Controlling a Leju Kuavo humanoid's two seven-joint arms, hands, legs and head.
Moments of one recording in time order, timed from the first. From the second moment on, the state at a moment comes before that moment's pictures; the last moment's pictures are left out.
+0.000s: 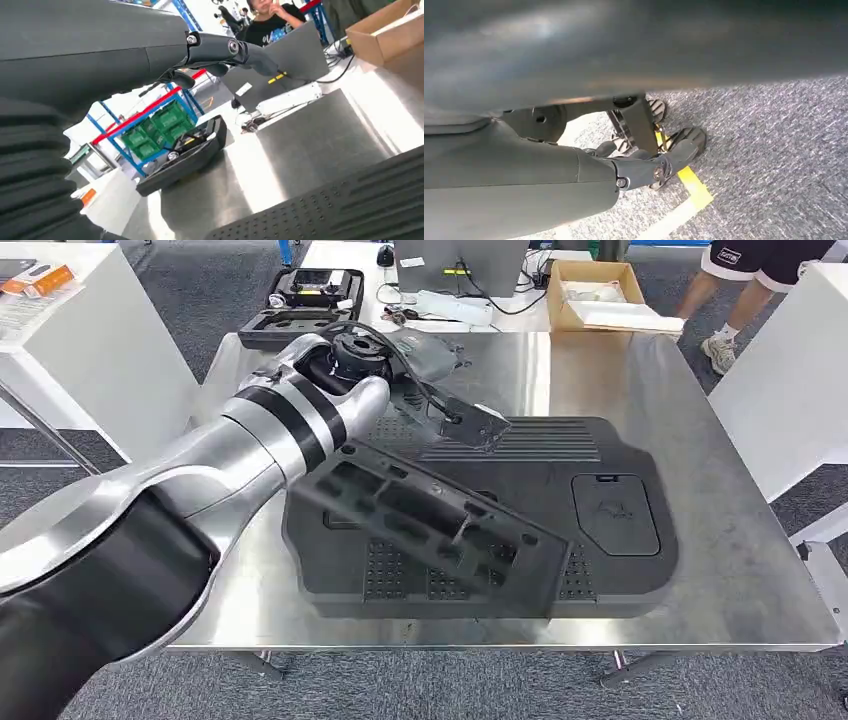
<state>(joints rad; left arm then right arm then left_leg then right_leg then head) -1.45 -0.34 -1.17 -0.39 -0.60 -0.24 0.06 -0.08 -0.03 0.04 -0.20 -0.83 0.04 -0.14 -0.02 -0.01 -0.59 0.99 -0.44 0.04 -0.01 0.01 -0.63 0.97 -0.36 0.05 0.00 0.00</state>
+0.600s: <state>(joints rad) -1.45 -0.34 -1.21 -0.43 -0.58 -0.20 0.05 -0.07 -0.03 0.02 -0.20 -0.84 0.04 -0.15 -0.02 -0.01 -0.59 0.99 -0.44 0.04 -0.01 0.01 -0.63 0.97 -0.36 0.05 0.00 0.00</state>
